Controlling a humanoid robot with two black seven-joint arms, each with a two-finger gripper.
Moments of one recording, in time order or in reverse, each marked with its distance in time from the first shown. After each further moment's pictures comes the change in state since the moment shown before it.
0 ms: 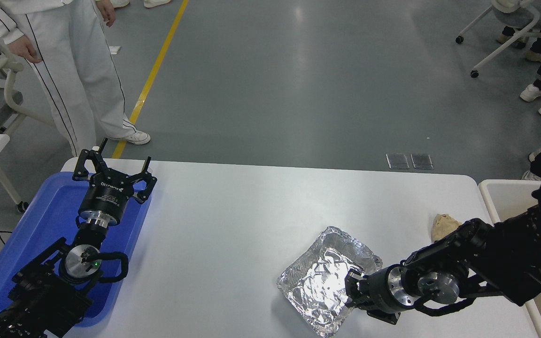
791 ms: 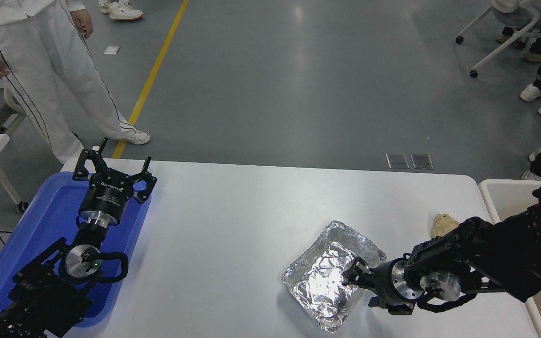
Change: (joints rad) left arm 0.000 0.000 0.000 0.000 0.000 0.000 0.000; right arm -0.045 0.017 0.004 -0.053 -0.060 -0.092 0.001
